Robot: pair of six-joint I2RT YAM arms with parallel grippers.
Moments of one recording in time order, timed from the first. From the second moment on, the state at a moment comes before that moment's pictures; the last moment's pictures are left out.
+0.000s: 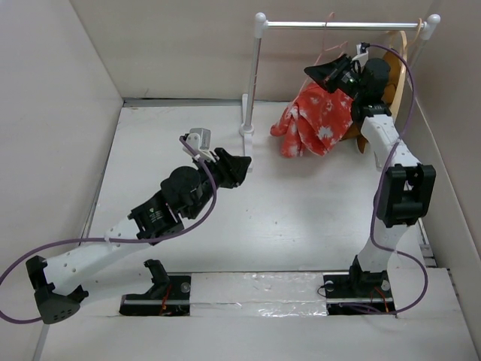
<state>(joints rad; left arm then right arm) -1.02 0.93 0.98 -0.08 -0.46 -0.59 0.04 1.85 1.71 0.25 -0.64 1.09</state>
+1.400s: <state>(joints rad) -1.02 0.66 0.74 -0.23 -0.75 -0.69 0.03 0.85 0.68 0.40 -0.55 0.73</state>
